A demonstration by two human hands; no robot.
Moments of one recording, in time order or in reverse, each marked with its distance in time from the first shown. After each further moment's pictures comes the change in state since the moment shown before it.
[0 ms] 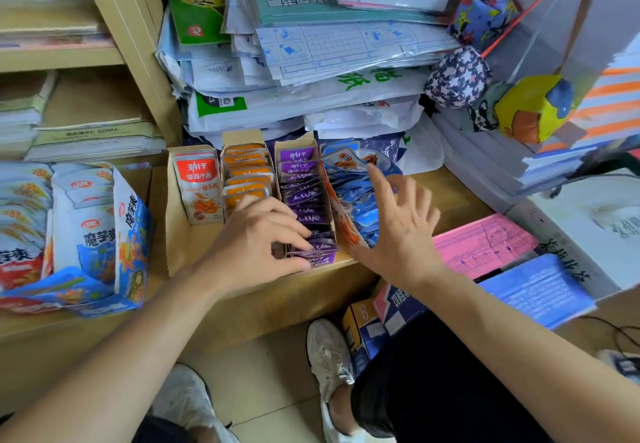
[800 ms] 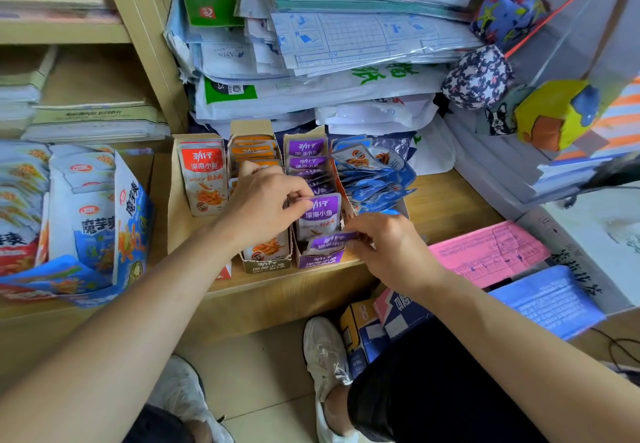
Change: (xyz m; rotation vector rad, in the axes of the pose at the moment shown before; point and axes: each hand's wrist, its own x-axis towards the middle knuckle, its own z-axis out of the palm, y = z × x) left_hand 0.042 -0.013 -0.007 0.110 0.062 -0.210; right_hand 0.007 -0.003 0.011 0.378 -0.133 -0.319
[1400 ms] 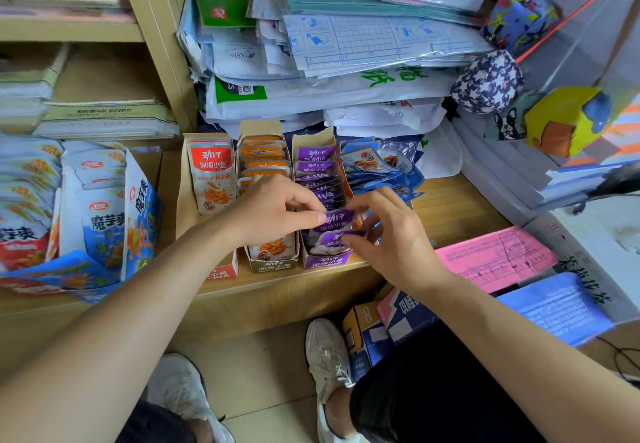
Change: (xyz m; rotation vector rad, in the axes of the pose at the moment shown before) left_hand -0.005 0.007 -0.023 -0.431 -0.326 -0.116; right_hand 0.008 -0.007 0.002 0.157 0.129 0.026
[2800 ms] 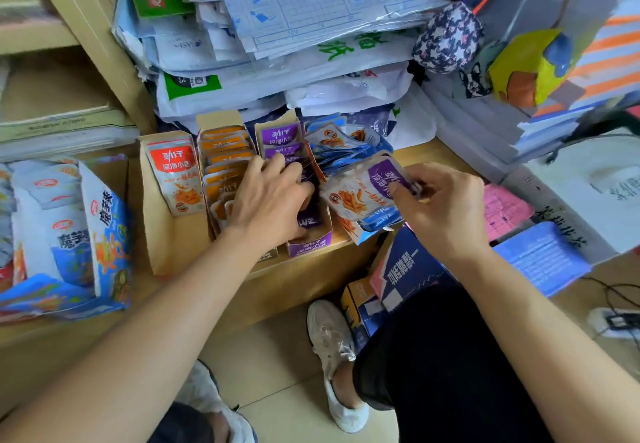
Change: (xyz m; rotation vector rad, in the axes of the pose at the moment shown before) left_hand 0.029 0.004 0.052 1.067 0.171 0.166; right_hand -0.028 0.015 -0.056 -0.078 0.367 0.203
